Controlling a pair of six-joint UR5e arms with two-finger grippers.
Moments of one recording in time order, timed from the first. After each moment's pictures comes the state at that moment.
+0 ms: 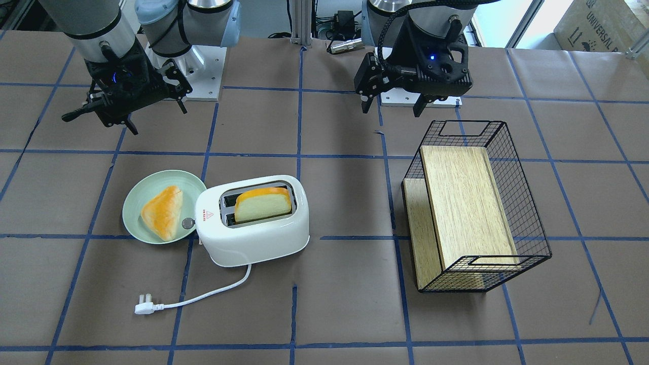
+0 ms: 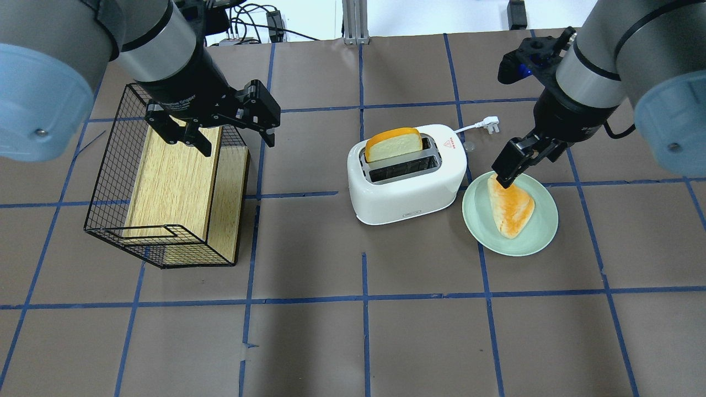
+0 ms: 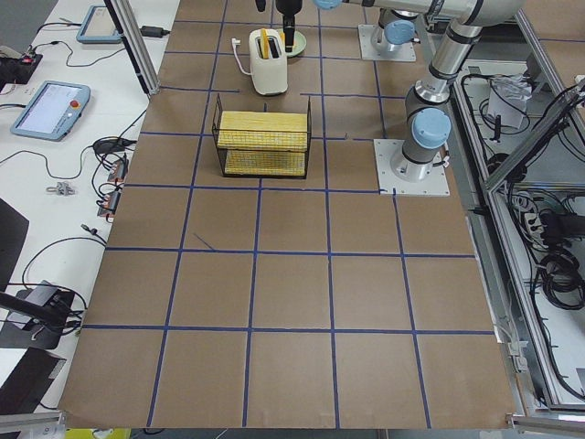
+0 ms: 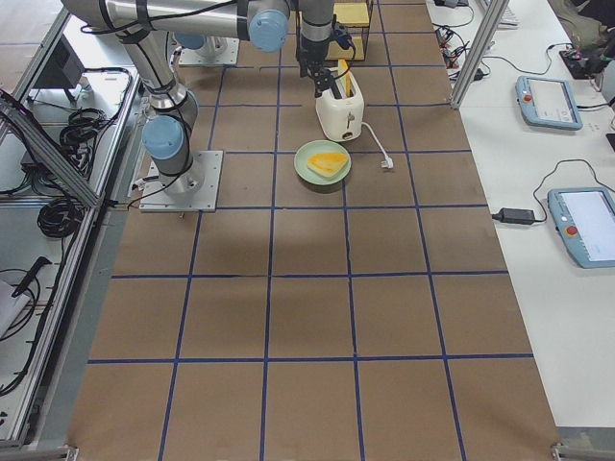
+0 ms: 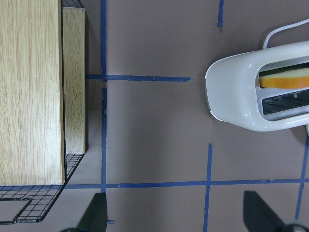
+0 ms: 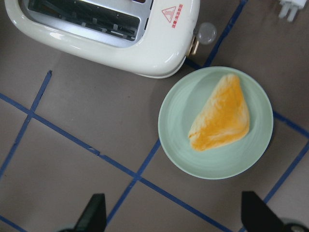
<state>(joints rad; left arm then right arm) -1.68 -1.54 -1.56 -1.59 1.45 -0.16 1.50 -1.66 1.75 -1.63 -1.51 -0.69</state>
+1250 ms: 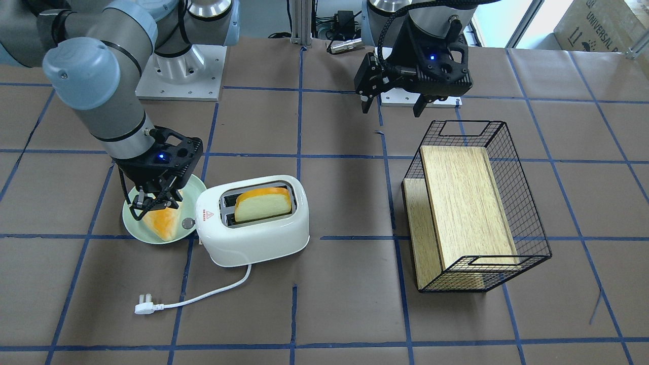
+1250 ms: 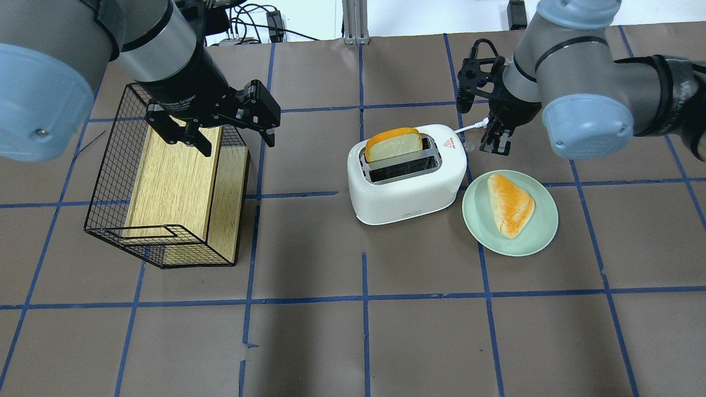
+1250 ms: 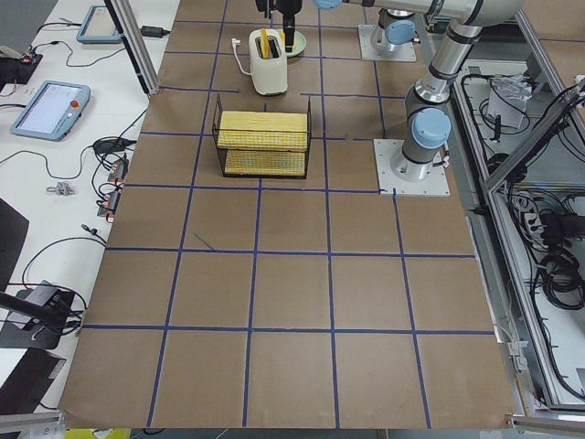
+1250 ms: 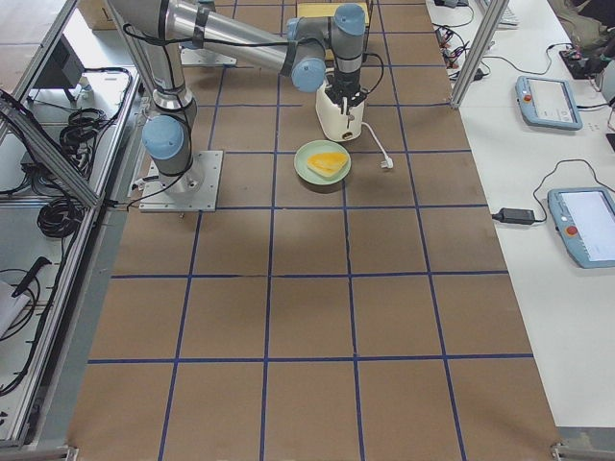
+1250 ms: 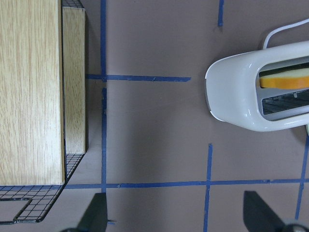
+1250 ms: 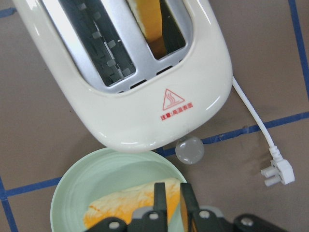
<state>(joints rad) -1.68 -1.54 -1.56 -1.59 1.45 -0.16 1.56 -1.41 1.78 -2.01 -1.51 -1.36</state>
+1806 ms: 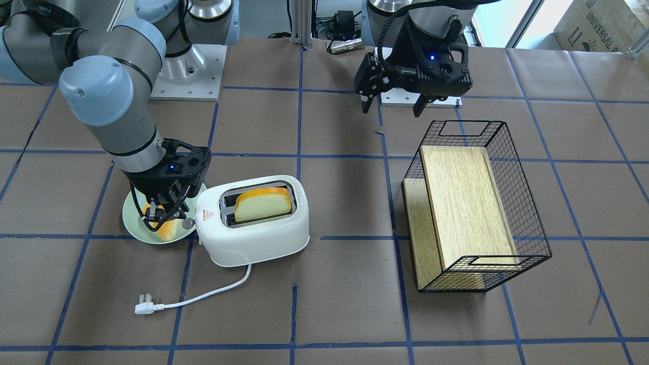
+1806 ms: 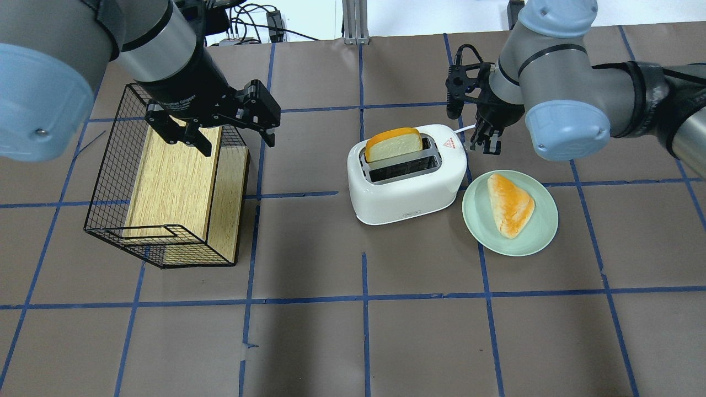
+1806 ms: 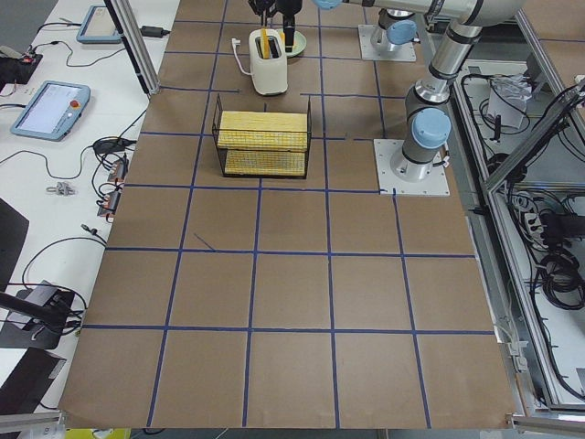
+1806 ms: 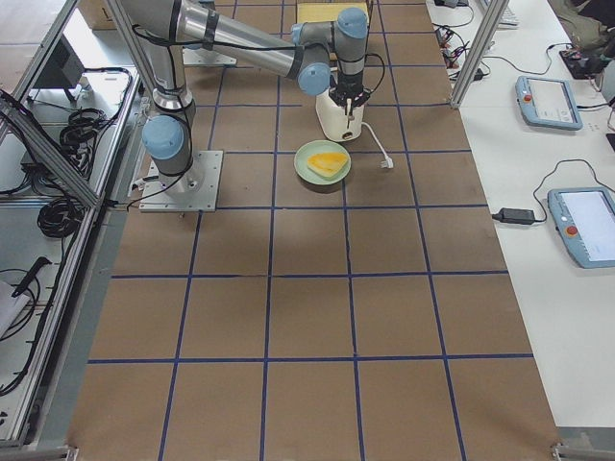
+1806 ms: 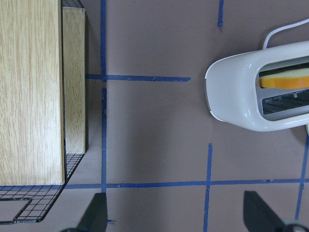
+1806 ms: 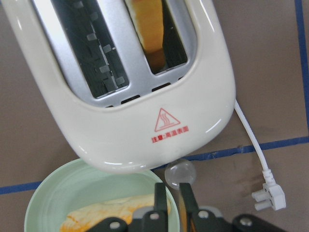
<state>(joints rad) -1.68 -1.54 -1.56 -1.59 1.45 -0.16 1.58 -1.37 1.78 -2.07 -1.51 -1.43</state>
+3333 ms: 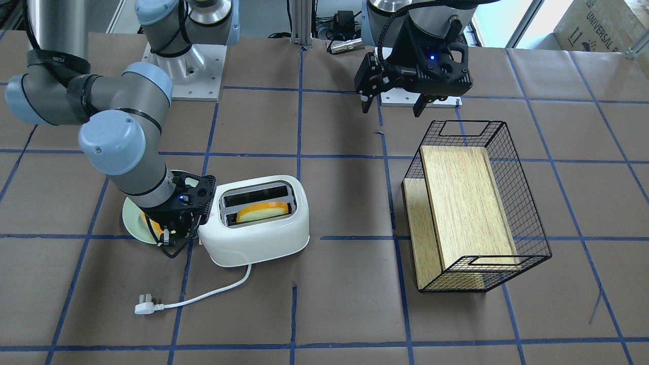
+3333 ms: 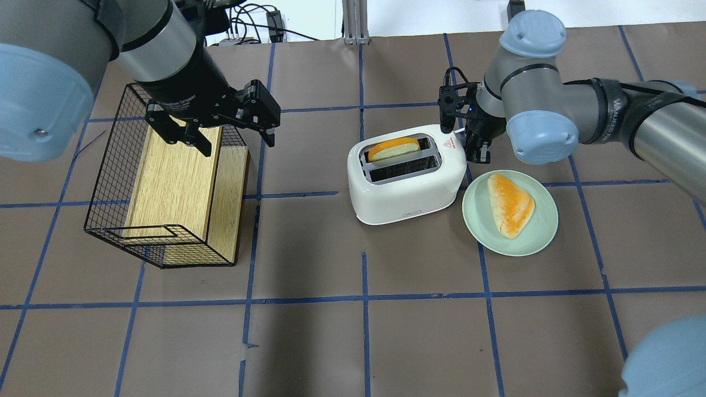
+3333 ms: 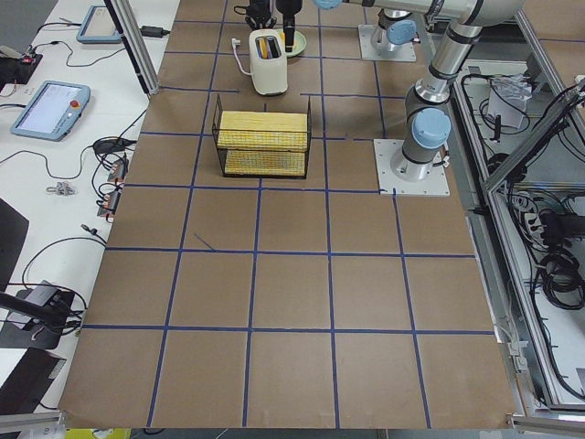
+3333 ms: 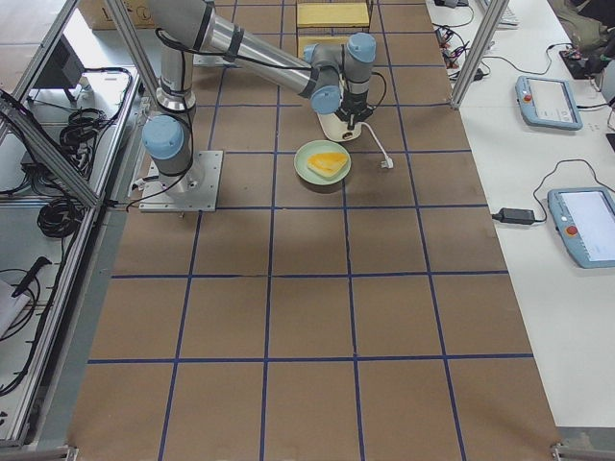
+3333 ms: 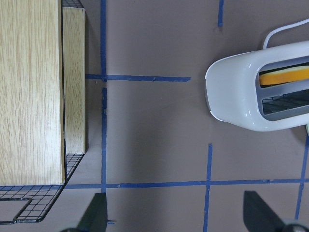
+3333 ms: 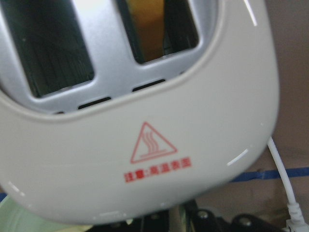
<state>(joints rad) -1.68 -1.54 -1.56 -1.59 1.45 -0.16 1.57 -1.24 1.78 -2.13 -1.50 -1.49</state>
